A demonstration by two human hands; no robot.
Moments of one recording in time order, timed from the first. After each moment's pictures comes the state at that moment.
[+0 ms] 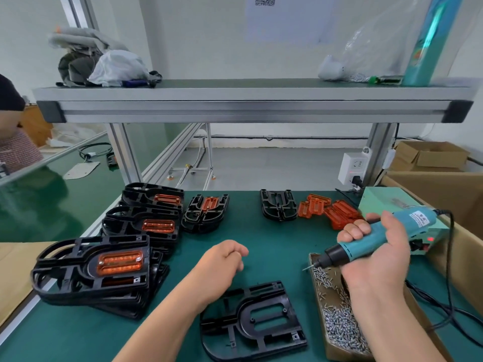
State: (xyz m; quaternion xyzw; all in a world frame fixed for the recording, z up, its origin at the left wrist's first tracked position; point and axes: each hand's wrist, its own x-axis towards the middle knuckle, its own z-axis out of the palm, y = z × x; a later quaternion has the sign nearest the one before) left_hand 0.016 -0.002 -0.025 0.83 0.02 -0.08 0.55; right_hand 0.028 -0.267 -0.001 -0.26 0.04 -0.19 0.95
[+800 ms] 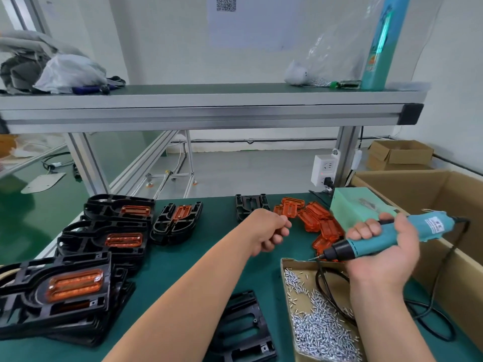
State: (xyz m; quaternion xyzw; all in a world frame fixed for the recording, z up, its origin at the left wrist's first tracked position) left_hand 0.123 -0.141 0.009 0.75 0.01 -0.23 0.62; right_hand 0.039 -0.328 -0.005 -0.22 0.04 -0.28 0.93
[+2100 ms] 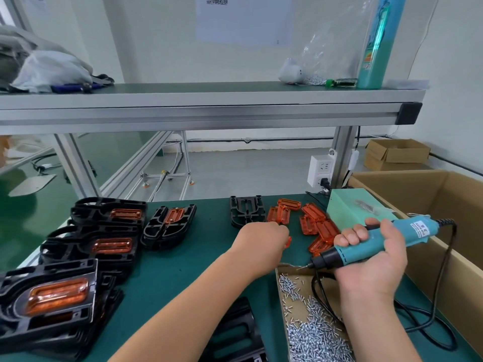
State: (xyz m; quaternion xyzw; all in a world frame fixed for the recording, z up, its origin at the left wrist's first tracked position) left_hand 0.107 -0.149 -0.005 0.95 -0.30 0.09 0.00; right_hand 0.041 -0.322 -0.008 -0.23 0.05 -0.26 0.94
